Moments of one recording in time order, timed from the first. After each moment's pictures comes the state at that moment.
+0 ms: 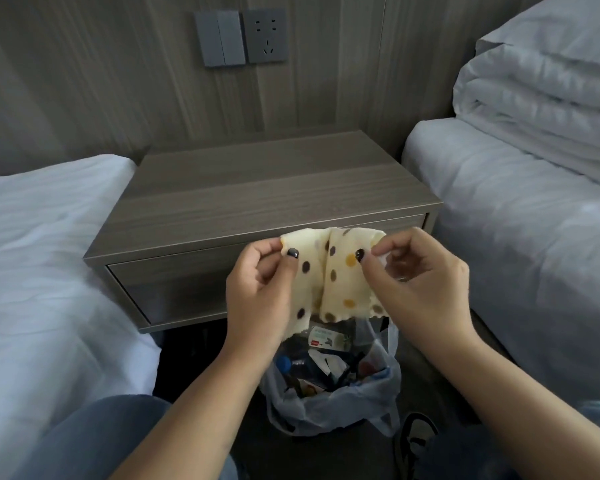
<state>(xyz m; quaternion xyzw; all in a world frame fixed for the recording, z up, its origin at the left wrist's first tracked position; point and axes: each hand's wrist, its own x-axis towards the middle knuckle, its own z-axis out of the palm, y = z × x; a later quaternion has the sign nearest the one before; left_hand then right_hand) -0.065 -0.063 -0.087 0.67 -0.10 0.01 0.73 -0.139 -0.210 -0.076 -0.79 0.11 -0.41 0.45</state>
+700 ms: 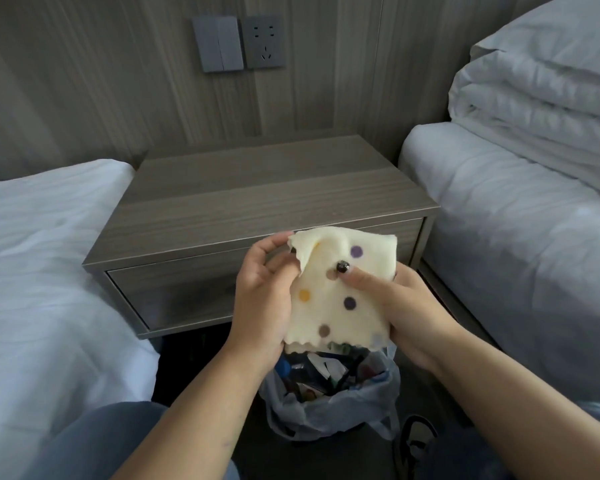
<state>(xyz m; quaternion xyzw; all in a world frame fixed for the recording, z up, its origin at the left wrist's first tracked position) -0.065 -0.068 -0.074 0.59 -0.07 -0.10 0.80 -0.134 -0.212 -0.078 -0.63 0.14 -0.06 0.76</state>
